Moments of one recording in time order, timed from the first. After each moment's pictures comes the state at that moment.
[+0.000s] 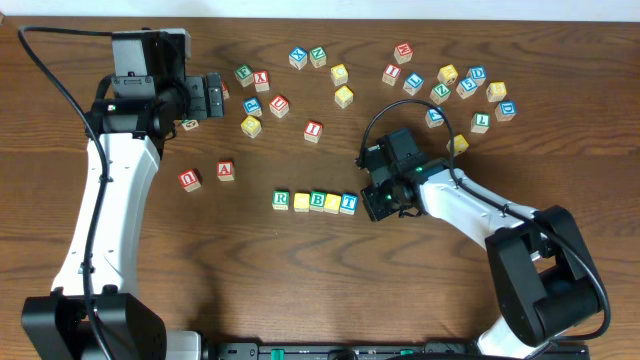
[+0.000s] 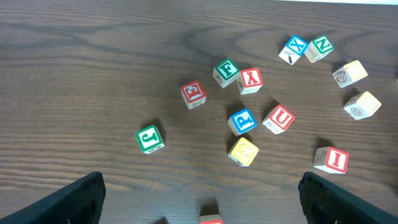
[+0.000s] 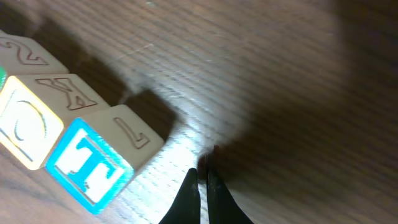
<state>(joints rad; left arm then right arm) 0.03 1.58 1.40 -0.66 0.08 -0.01 0.45 1.80 0.97 -0.45 -0.23 0.02</state>
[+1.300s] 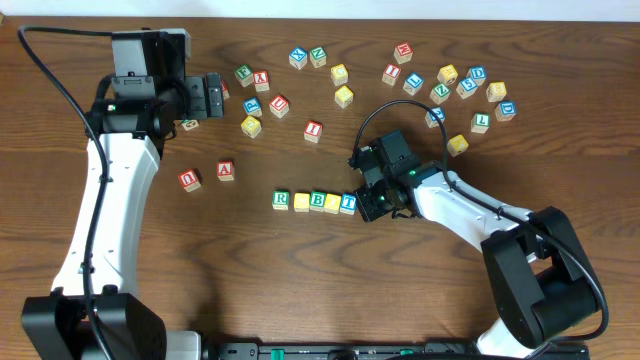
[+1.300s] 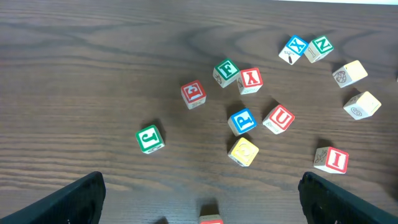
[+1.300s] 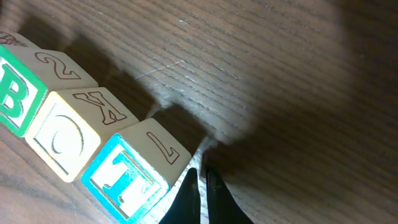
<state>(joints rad) 0.03 1.58 1.40 -0.66 0.08 -0.01 0.49 1.80 0.97 -0.41 -0.24 0.05</state>
